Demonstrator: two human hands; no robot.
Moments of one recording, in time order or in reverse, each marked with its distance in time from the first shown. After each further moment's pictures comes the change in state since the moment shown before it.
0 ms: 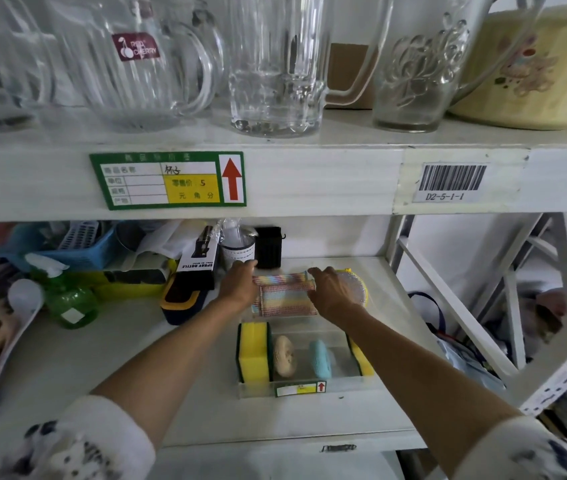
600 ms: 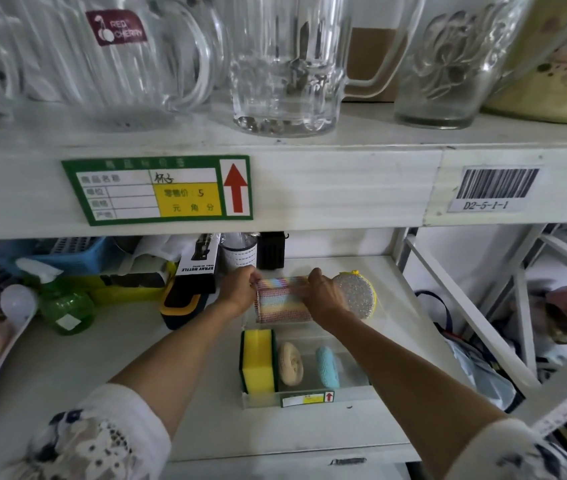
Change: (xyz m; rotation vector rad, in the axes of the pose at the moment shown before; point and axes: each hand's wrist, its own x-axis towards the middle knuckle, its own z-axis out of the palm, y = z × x) left_hand 0.025 -0.022 0.012 -0.147 0.043 0.031; right_hand 0.029 -0.006 0.038 0.129 0.065 0.079
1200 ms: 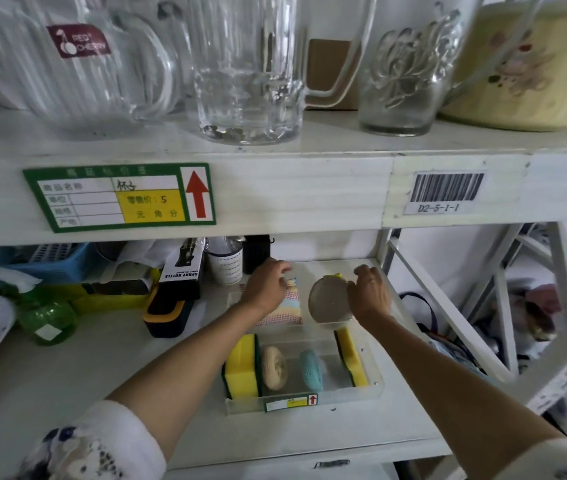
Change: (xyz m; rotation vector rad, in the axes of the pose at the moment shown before) left_hand -0.013 0.076 0.025 -0.004 -0.020 0.247; right_hand -0.011 0.075 -0.062 0.068 0.248 0.240
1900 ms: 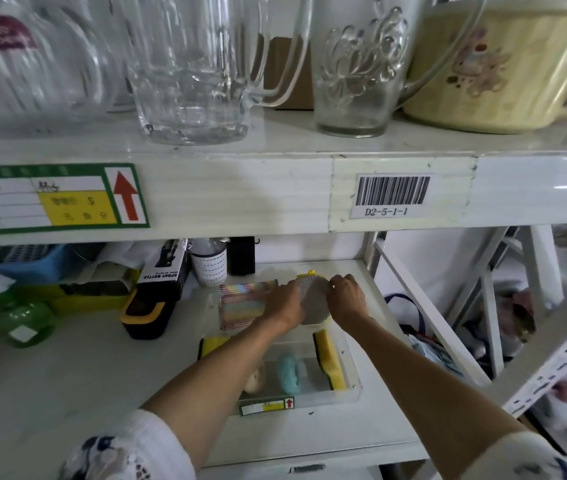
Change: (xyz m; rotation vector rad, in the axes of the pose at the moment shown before) left_hand -0.005 0.058 0.056 0.203 -0.147 -0.133; right_hand 0.012 0.014 0.012 -0.056 -0.121 -0.079
